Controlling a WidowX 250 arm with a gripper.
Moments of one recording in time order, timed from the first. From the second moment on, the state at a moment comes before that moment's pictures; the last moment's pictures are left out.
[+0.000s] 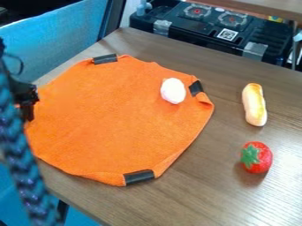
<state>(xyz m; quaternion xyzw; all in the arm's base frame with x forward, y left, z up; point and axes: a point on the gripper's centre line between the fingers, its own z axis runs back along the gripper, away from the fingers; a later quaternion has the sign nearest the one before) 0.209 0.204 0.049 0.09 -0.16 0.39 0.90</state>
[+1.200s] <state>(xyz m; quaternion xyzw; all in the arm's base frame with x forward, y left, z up) 0.201 0.190 0.081 0.05 -0.15 0.43 0.89</state>
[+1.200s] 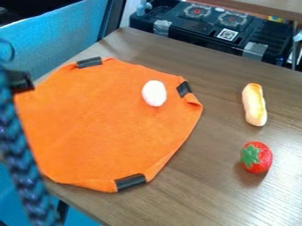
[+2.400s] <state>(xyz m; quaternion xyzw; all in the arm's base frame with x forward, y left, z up) 0.340 0.083 0.115 -0.01 -0.14 0.49 0.86</state>
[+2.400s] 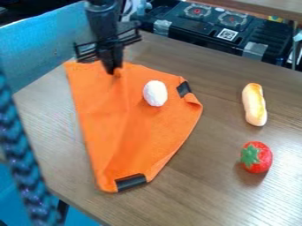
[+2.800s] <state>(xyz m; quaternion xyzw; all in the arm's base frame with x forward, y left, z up) 0.380 0.053 0.111 0.00 -0.13 0.49 0.86</state>
